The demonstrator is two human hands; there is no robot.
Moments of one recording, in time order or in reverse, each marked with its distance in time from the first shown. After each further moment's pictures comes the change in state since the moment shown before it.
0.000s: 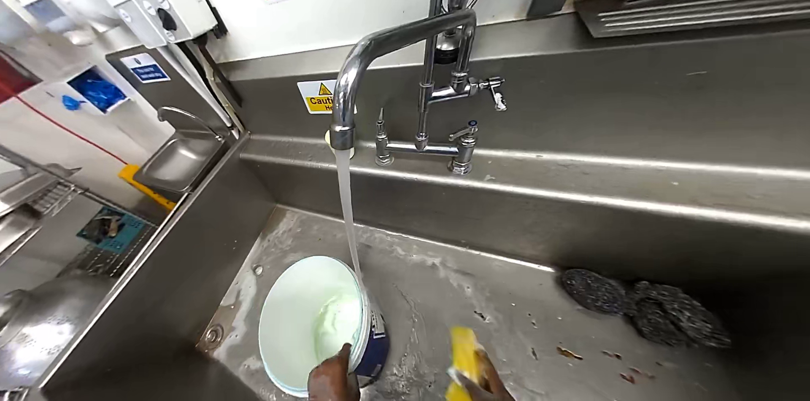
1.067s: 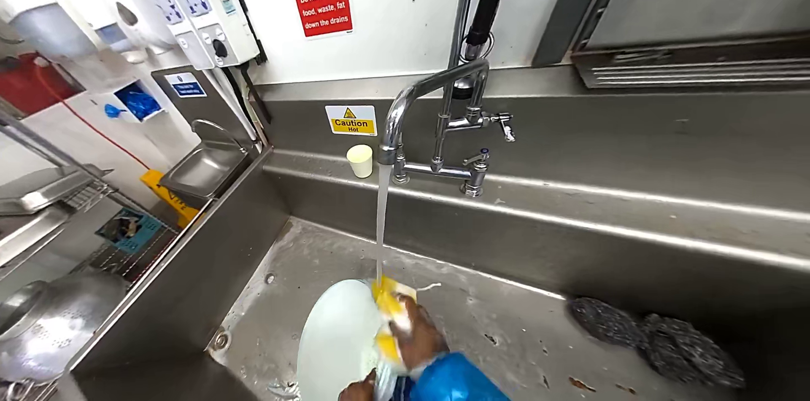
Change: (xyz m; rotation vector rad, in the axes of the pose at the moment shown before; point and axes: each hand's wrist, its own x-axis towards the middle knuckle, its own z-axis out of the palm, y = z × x) left_hand -0.039 -0.010 0.010 -0.272 0.113 0.247; right_hand -0.044 -0.193 0.081 -0.503 -0.111 -0.281
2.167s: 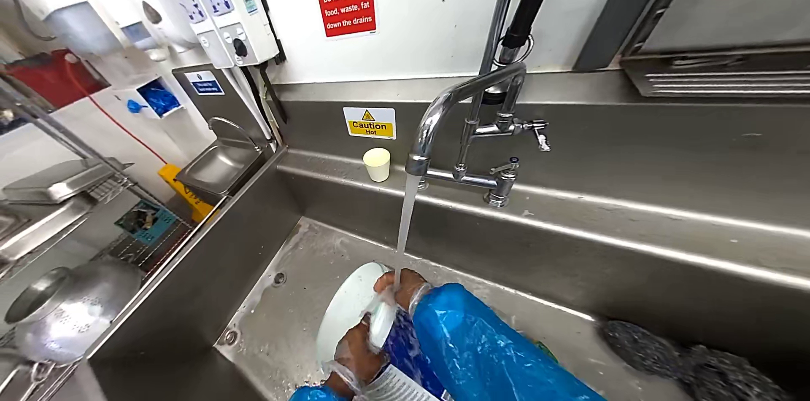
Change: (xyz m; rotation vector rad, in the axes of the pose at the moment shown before) left_hand 0.080 0.003 -0.056 -0.105 -0.064 -0.036; right_hand 0.079 -0.079 -0.048 -0.246 -0.403 -0.225
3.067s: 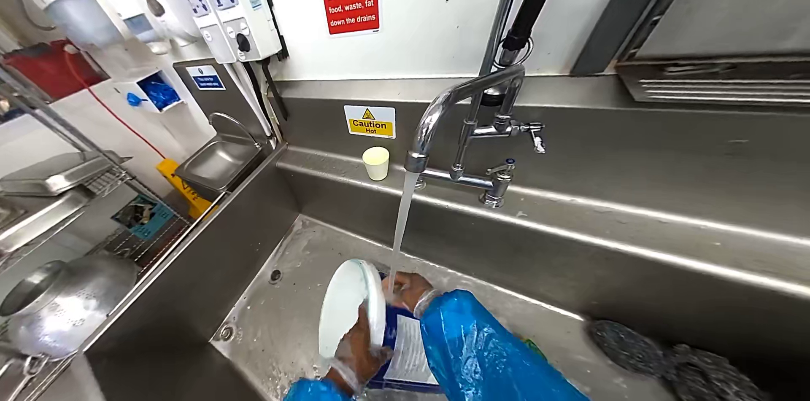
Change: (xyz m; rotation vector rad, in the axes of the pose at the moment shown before) left_hand -0.002 0.000 0.011 -0.100 0.033 0.048; right_hand -0.005 0.025 0.014 0.275 0.043 0.028
